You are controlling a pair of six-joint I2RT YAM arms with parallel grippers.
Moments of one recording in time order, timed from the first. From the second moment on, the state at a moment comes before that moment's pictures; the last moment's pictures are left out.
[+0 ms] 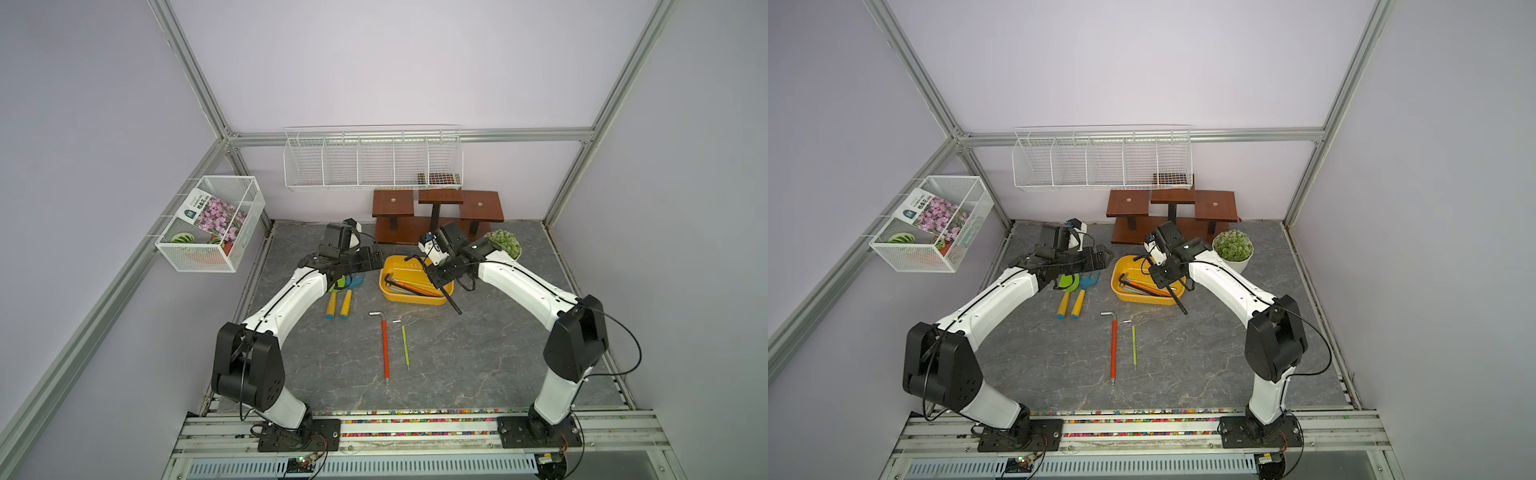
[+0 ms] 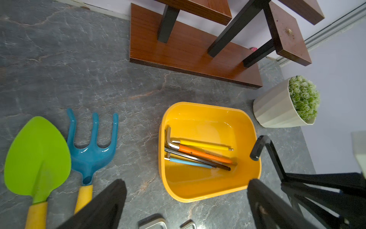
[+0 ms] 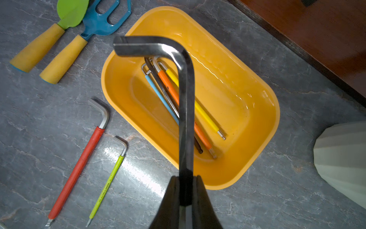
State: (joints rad) left arm -0.37 1.58 1.26 -0.39 0.23 -0.41; right arm 0.58 1.84 1.65 -0.88 -0.04 -0.02
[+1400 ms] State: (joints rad) left arm -0.37 1.59 1.27 -0.42 0.21 -0.37; right arm 0.54 2.30 2.13 -0.98 -0.10 -0.29
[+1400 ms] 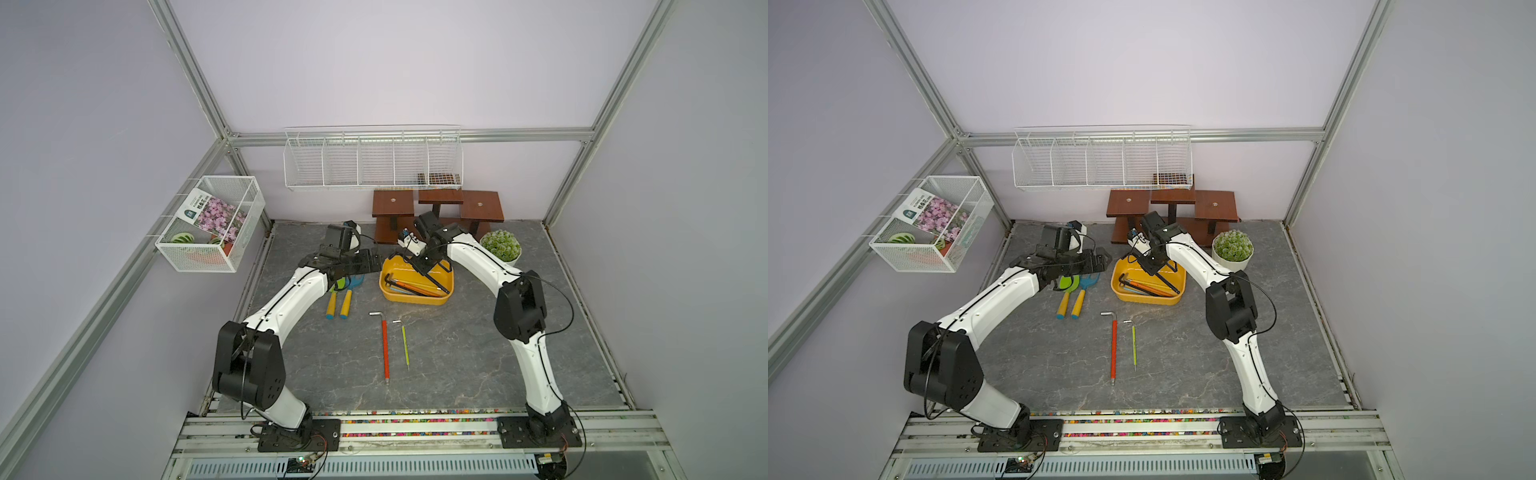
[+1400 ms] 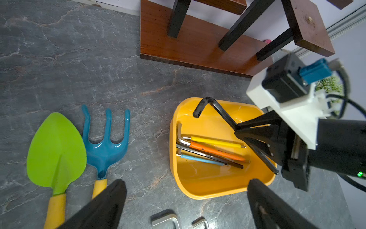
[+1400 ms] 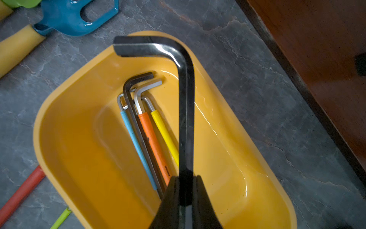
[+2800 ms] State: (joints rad) left arm -0.37 1.57 1.27 -0.39 0.19 -0.37; right arm 0.54 2.05 1.90 -0.89 -0.12 -0.16
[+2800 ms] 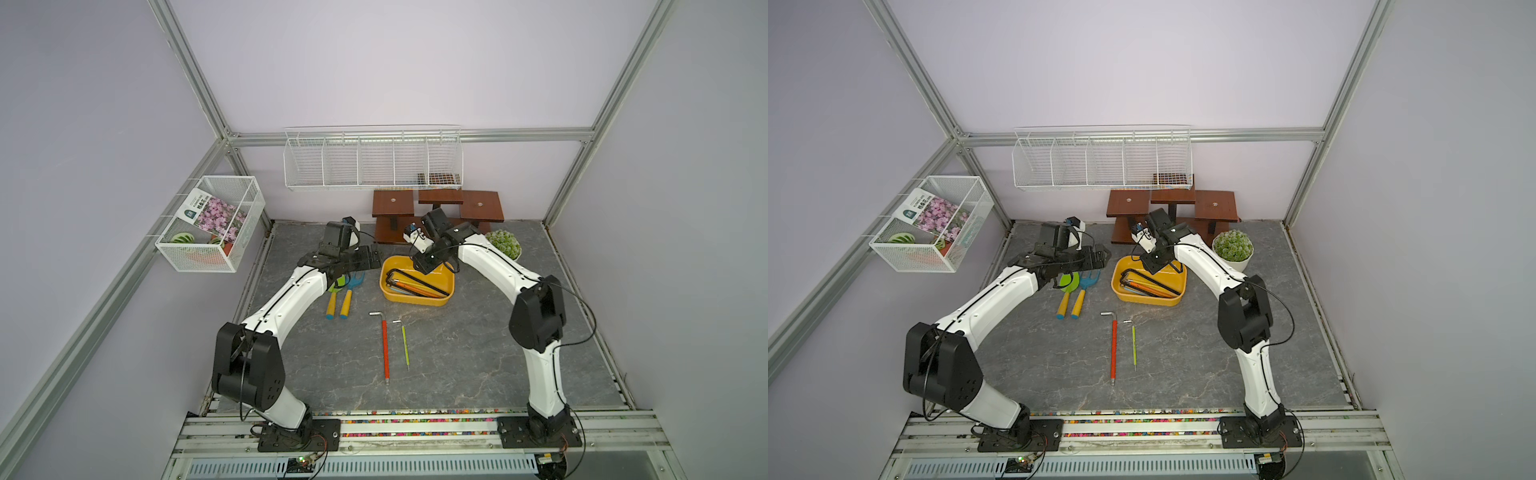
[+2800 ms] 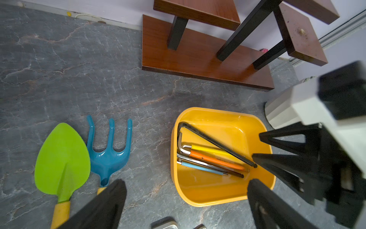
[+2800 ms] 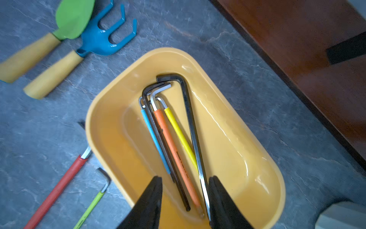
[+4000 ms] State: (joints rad) left arm -0.33 1.64 1.32 -0.46 0.17 -0.40; right arm 0.82 1.50 1.07 -0.60 0.12 0.54
